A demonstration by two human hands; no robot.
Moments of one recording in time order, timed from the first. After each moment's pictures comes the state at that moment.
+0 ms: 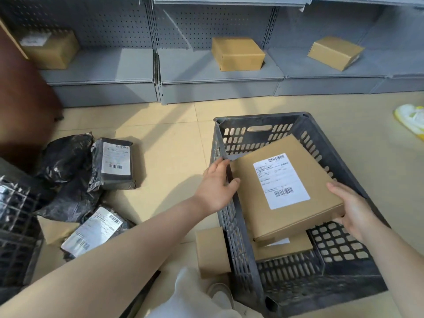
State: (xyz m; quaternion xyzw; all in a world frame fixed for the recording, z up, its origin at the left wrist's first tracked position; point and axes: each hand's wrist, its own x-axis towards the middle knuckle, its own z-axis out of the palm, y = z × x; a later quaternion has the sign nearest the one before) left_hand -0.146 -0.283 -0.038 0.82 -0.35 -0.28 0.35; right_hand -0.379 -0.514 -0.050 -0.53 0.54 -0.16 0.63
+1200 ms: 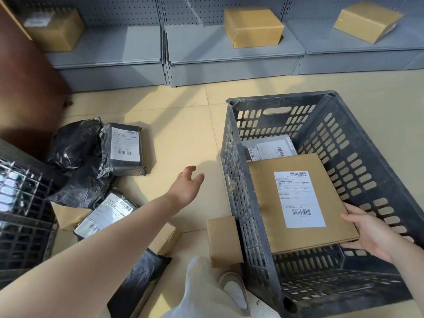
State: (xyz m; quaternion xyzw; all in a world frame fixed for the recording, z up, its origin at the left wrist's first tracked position) left_hand -0.086 -0.223 -0.121 0.84 -0.13 -0.37 0.37; right_hand -0.420 -0.519 -0.121 -0.50 0.59 0.02 0.63
